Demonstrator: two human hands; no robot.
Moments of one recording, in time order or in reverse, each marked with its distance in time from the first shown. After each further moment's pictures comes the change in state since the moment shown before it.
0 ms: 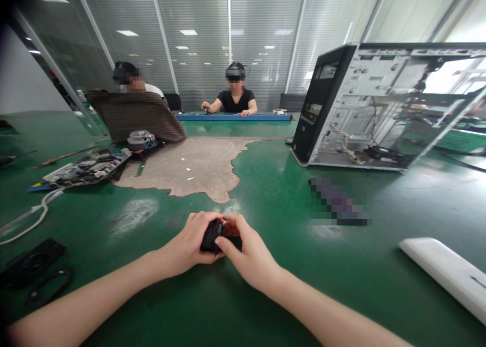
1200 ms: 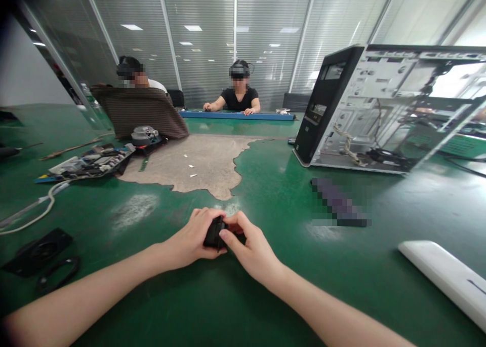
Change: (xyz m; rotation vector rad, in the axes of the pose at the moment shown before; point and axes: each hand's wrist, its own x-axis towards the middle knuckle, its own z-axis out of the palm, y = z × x) left_hand 0.000 -0.004 0.003 0.023 0.004 0.042; right_hand 0.000 0.001 -0.001 0.053 -0.028 0.014
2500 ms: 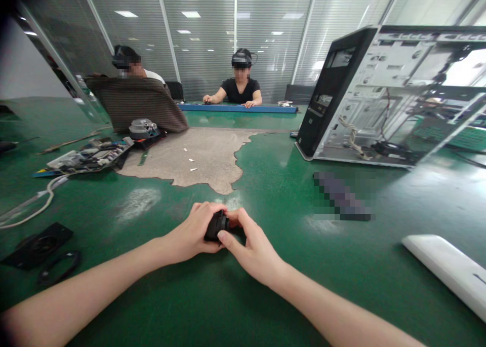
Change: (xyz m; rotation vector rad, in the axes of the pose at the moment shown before) left_hand 0.000 0.000 0.000 0.011 -0.009 0.010; right_hand -0.004 -0.001 0.001 -0.053 0.005 -0.041
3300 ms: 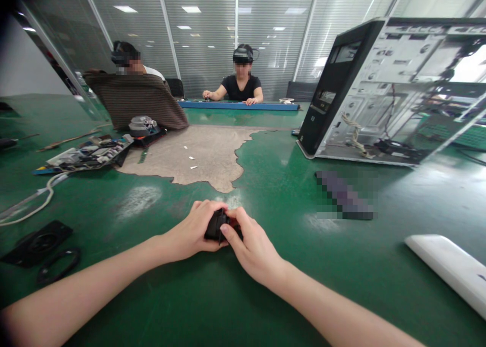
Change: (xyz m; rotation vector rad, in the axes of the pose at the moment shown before) left_hand 0.000 -0.002 0.001 -0.013 0.013 -0.017; right_hand 0.000 0.004 0.002 -0.146 -0.029 0.018
